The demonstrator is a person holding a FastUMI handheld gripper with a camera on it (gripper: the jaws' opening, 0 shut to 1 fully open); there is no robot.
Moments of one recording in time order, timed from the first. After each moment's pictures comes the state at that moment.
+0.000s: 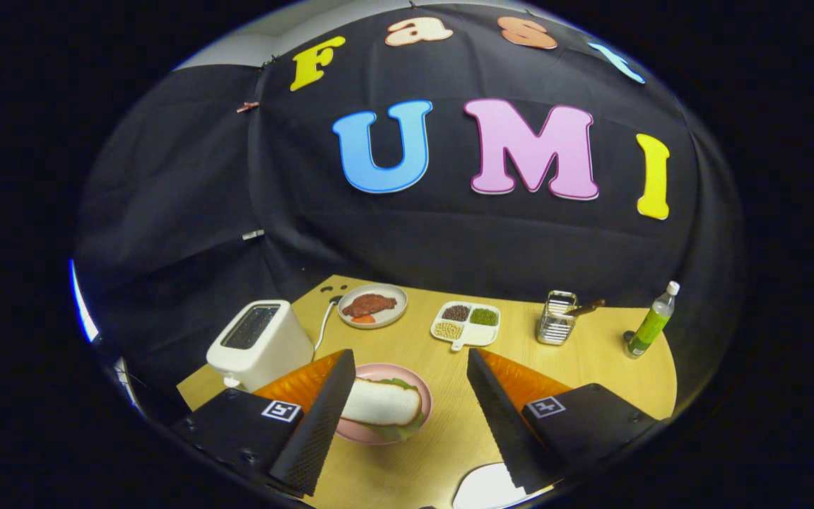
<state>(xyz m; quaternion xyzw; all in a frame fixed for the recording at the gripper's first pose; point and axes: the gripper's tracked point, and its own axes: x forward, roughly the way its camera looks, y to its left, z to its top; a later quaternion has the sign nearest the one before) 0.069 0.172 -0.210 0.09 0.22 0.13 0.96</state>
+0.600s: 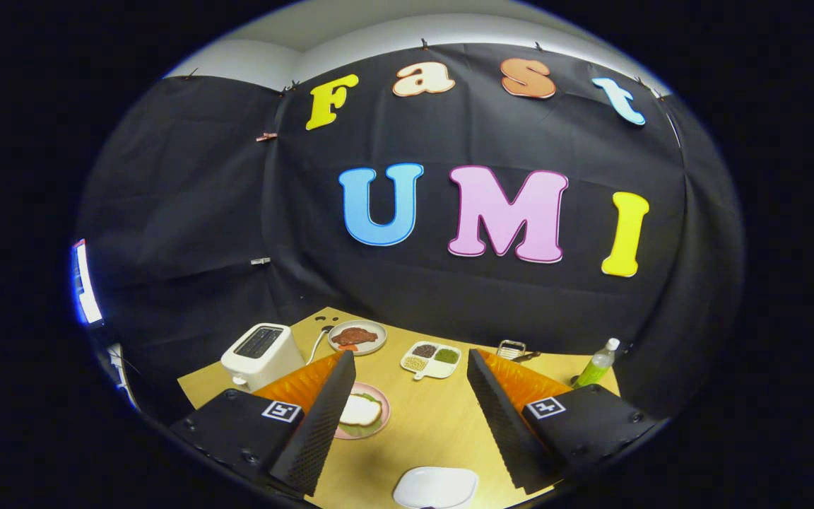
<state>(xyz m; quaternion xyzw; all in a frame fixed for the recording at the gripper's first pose) 0.012 0.081 -0.115 0.05 0.14 0.13 0.98</state>
